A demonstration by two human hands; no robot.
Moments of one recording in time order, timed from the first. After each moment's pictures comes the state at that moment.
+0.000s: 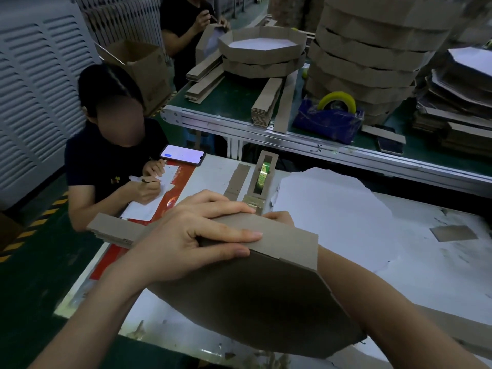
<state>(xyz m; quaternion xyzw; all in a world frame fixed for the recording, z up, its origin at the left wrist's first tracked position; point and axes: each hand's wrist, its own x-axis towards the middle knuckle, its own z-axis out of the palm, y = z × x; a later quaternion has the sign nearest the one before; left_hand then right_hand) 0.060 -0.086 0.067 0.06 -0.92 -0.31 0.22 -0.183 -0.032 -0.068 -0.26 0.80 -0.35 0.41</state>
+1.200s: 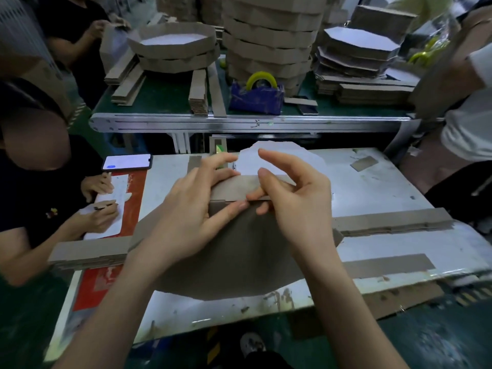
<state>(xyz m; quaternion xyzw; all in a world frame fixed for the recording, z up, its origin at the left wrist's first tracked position) 0.085 -0.072 0.063 0.04 -0.91 -0.33 0.24 0.004 0.079 0.099 -0.25 0.69 -0.67 0.05</state>
